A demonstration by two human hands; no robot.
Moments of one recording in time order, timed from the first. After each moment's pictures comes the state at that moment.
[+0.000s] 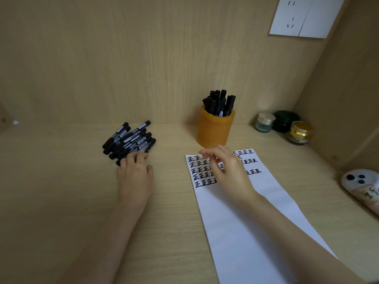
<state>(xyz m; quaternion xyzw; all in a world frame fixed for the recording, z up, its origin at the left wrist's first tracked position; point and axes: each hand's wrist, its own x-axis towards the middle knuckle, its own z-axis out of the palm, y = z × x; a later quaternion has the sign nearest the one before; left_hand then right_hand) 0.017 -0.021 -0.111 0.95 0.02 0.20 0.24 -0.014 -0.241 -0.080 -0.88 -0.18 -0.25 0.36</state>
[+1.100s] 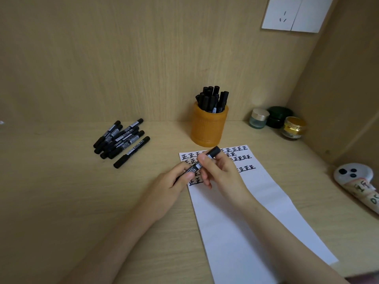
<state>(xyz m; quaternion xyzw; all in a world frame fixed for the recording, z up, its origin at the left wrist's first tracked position) -0.027 -0.066 -0.087 0.80 -0.26 -0.04 0.54 -0.039 -0.226 -0.070 -0.70 -0.08 -0.05 0.71</state>
